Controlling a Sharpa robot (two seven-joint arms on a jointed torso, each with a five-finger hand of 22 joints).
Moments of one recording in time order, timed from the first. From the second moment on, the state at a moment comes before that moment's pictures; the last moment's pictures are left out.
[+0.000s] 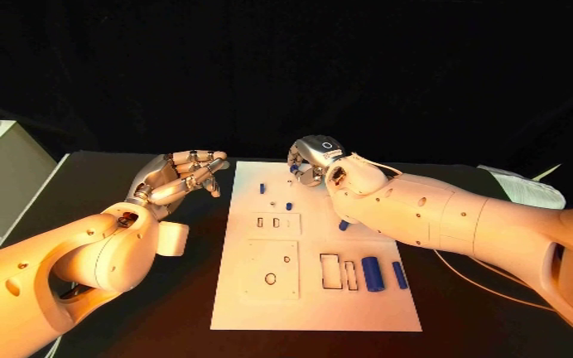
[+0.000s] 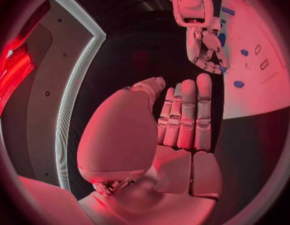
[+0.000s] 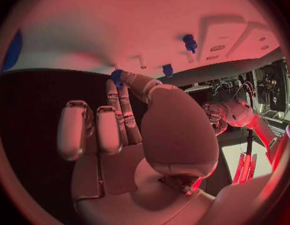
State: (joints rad) left arm 1.02 -0.98 0.26 1.72 -0.16 -0.38 0.36; left_hand 1.50 -0.23 0.43 0.26 0.24 0.94 0.19 0.24 0.21 1.17 0.12 0.08 0.09 1.08 0.05 0.97 0.65 0.18 0.99 0.14 0.96 0.57; right arm 1.33 -0.41 -0.12 1.01 -1.60 -0.54 -0.14; right_hand 1.34 -0.21 0.64 -0.04 0.19 1.08 0.13 0.23 0.31 1.27 0.09 0.06 0.11 1.47 -0.02 1.36 1.13 0.09 1.46 0.07 1.31 1.19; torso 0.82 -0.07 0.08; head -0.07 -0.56
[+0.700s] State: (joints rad) left arm 1.02 -0.99 0.26 1.72 -0.16 -0.38 0.35; left_hand 1.50 -0.23 0.43 0.25 0.24 0.94 0.19 0.25 0.21 1.17 0.12 0.08 0.10 1.08 0.05 0.97 0.65 0.18 0.99 0.14 0.97 0.58; right arm 1.33 -0.41 -0.12 1.00 -1.59 -0.51 -0.14; right_hand 1.34 -0.22 0.40 0.02 0.14 0.91 0.15 0.12 0.29 1.01 0.11 0.07 0.08 1.46 0.02 1.31 1.01 0.09 1.41 0.11 1.18 1.05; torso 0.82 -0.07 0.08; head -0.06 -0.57
